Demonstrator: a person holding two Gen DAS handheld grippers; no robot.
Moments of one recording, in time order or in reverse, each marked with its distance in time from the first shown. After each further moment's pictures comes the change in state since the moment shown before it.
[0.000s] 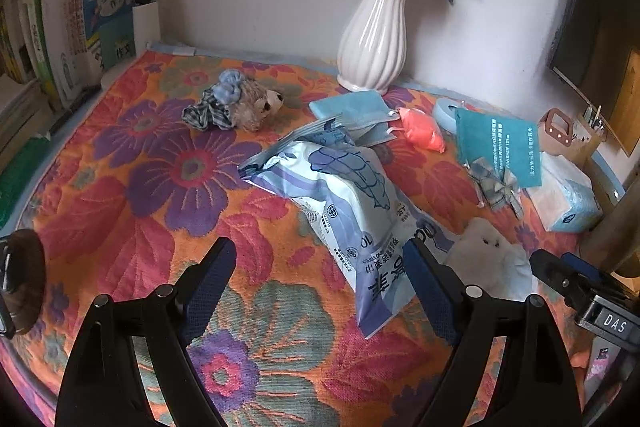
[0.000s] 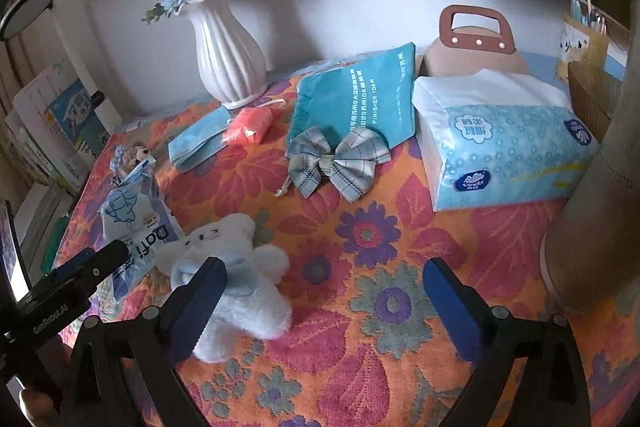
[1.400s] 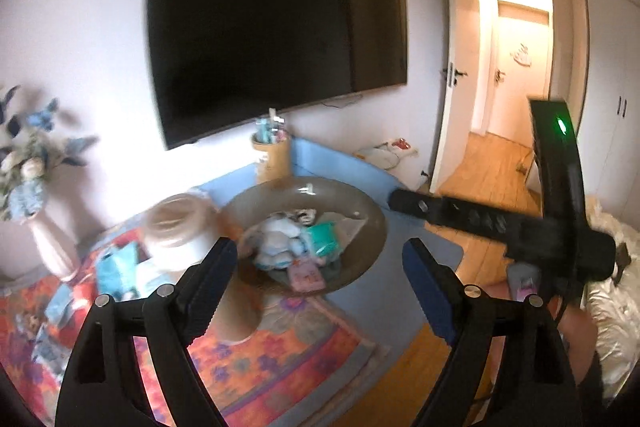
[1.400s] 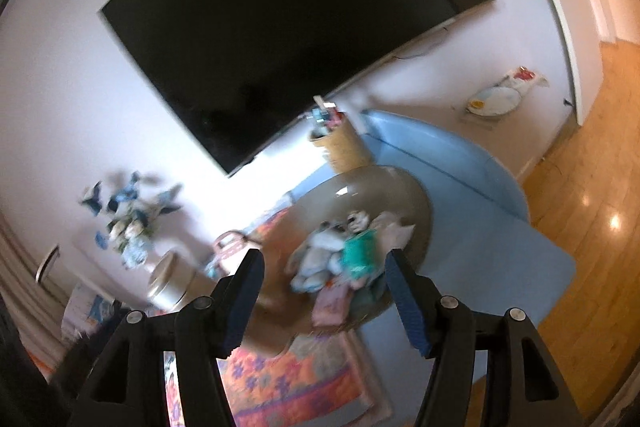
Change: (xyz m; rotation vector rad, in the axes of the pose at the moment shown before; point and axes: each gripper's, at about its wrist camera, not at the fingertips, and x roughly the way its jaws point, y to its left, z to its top) left arm -0.190 -0.387 -0.035 0.621 -0.198 -0.514; right arm -0.289 -0.294 -0.019 0.462 -0.381 0.004
